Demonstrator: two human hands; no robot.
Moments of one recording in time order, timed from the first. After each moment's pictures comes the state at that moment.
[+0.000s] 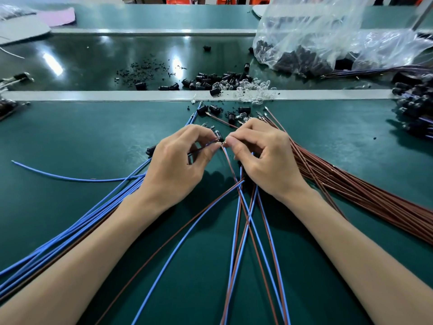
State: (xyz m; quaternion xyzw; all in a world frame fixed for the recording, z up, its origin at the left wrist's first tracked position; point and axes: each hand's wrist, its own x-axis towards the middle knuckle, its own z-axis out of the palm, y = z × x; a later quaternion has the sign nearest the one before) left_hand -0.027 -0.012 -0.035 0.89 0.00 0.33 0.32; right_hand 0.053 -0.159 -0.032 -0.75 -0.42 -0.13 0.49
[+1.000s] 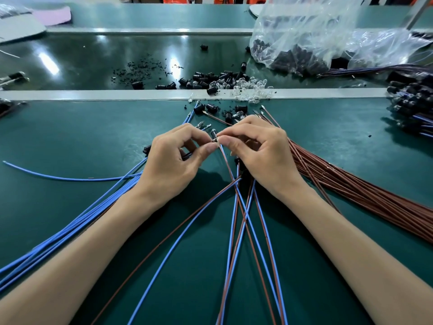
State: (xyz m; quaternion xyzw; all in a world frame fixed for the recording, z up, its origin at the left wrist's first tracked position) left_hand -0.031 -0.014 -0.029 0.86 0.00 0.29 0.43; right_hand 0.052 -0.159 -0.029 -0.74 -0.39 -0.08 0.53
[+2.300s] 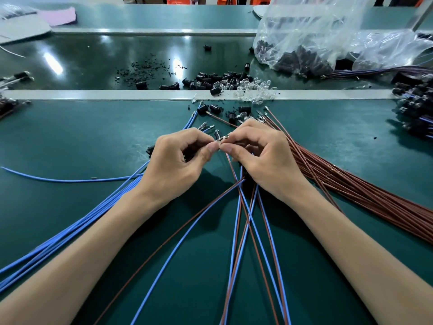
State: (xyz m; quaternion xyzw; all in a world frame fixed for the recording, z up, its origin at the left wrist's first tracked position) left_hand -0.033 -0.012 -0.030 0.85 -0.02 0.28 0.44; right_hand 0.050 -0.160 -0.030 -0.73 -0.42 -0.02 0.54
